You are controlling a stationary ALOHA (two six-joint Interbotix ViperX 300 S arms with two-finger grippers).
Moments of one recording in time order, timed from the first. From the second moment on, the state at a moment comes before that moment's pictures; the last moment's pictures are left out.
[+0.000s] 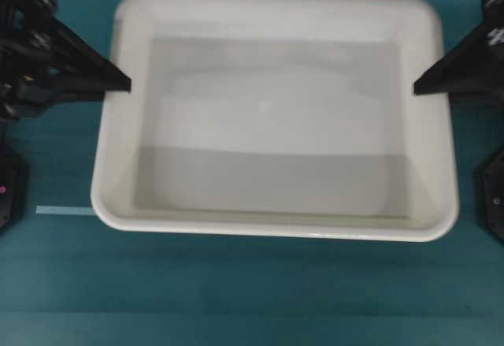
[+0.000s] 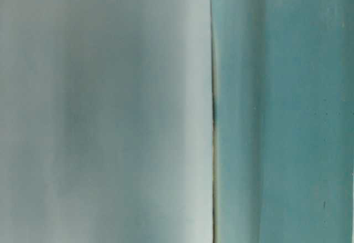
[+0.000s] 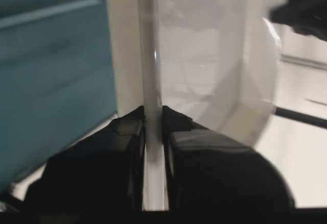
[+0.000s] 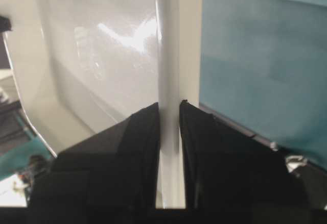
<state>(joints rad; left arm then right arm) 0.06 -0.61 0.35 0.03 0.71 -1.56 -0.13 -0.66 0.36 0.14 0.91 1.49</state>
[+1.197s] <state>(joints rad) 0.06 -0.42 0.88 0.03 0.31 -1.56 -0.12 -0.60 0.97 0.15 0.44 1.35</state>
